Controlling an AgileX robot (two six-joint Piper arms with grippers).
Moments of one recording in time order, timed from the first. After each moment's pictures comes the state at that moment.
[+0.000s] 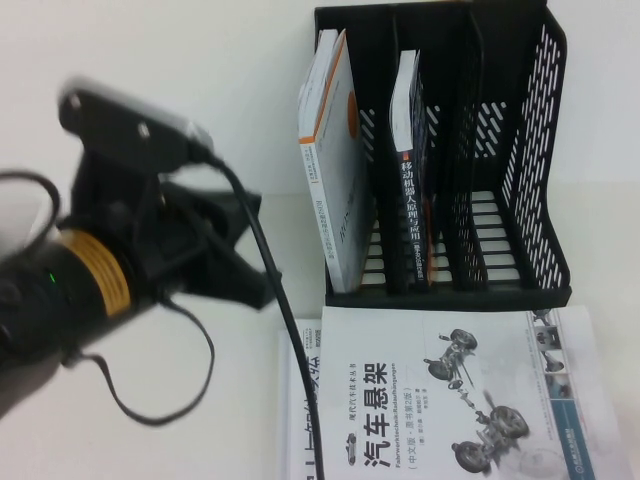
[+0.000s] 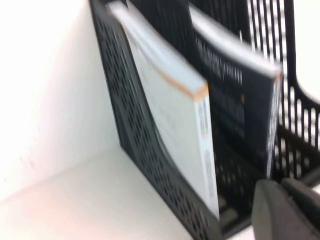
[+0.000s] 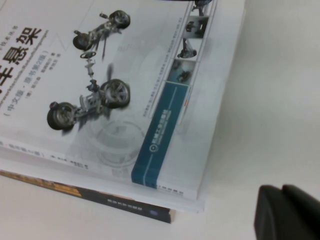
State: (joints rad) right arm 0.35 0.41 -0.37 0.02 0.76 0.11; left arm -0.61 1.13 -0.84 0.42 0.10 -0.45
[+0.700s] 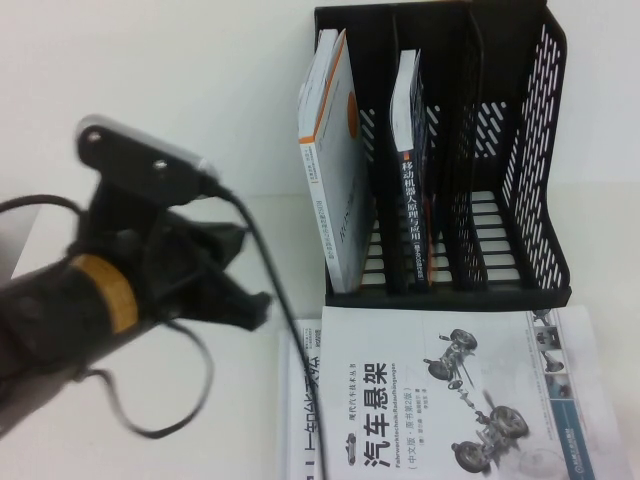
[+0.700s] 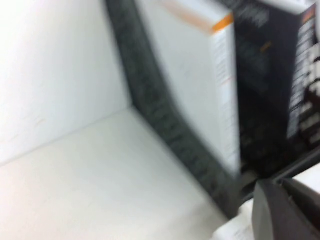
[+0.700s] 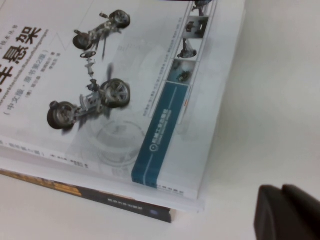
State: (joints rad) right arm 0.35 0.41 -0.37 0.02 0.76 0.11; left arm -0.57 1.14 -0.79 0.42 0.13 -0.47
